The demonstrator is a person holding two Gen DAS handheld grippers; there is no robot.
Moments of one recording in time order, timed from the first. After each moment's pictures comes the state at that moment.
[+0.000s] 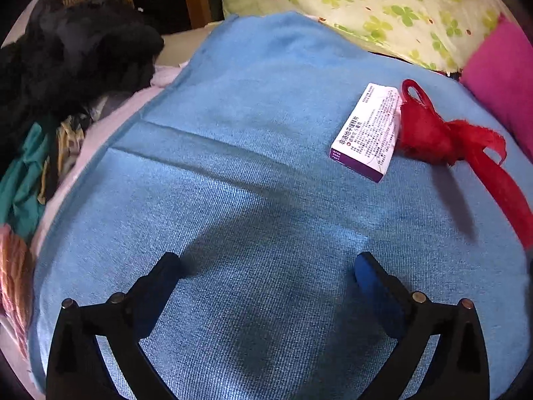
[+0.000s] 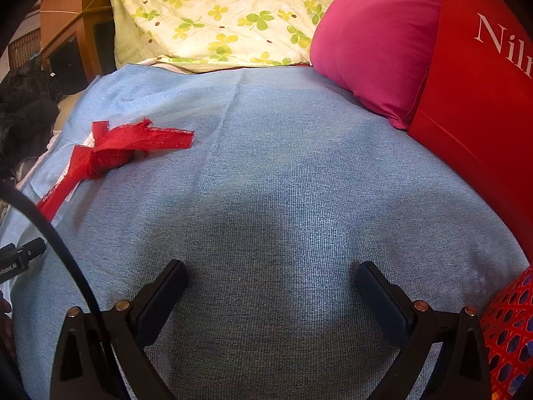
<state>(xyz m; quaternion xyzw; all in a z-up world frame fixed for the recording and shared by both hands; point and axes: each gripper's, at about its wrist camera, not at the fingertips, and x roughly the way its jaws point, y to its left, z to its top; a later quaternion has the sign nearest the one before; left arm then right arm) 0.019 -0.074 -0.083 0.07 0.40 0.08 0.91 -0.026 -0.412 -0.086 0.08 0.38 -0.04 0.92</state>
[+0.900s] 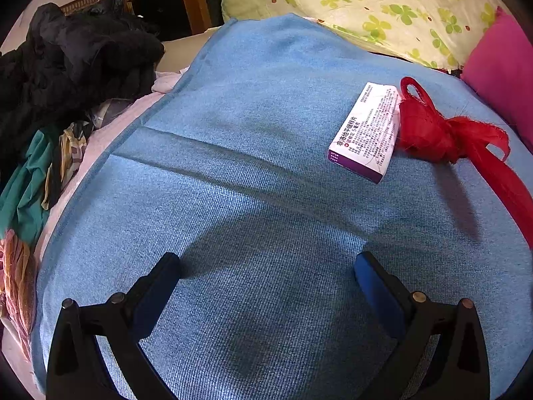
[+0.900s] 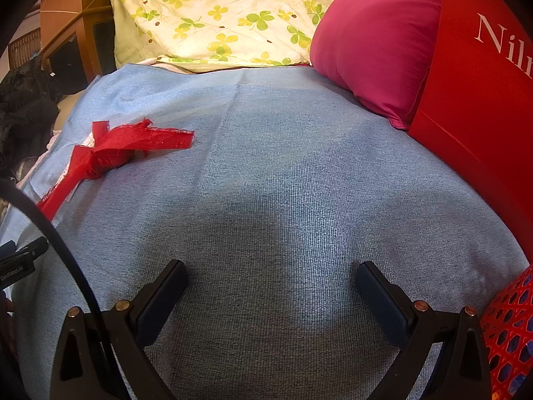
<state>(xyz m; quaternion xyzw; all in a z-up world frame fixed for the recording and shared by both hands) 0.020 -0.073 -0.080 0.08 0.39 0.08 0.91 -0.026 -0.411 -0.086 0.08 0.38 -0.04 0.92</state>
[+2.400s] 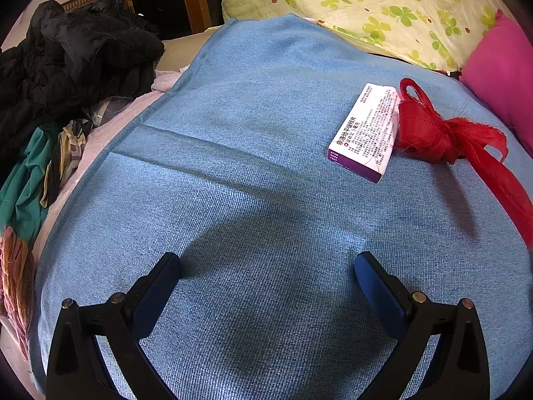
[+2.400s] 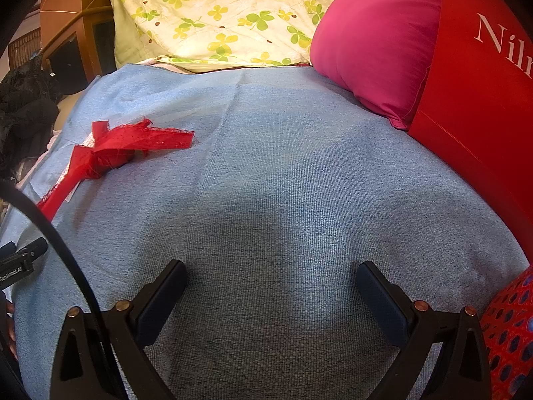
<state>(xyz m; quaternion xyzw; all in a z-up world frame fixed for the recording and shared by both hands) 0.019 -0.074 -0.077 0.07 0.39 0.08 0.91 -0.026 -0.410 -0.086 0.08 0.38 -0.05 0.92</state>
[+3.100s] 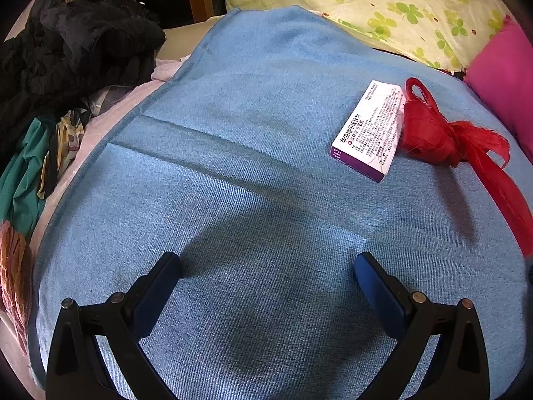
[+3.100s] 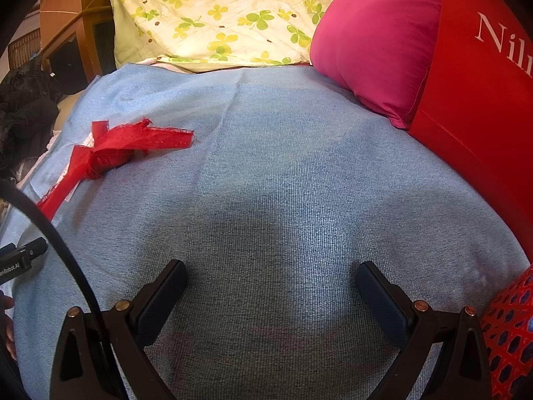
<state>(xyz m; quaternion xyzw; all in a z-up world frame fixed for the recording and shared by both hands) 0.026 -0.070 -0.077 0.05 0.42 0.08 0.90 -0.024 -0.408 -0.087 0.08 0.38 -0.05 0.92</state>
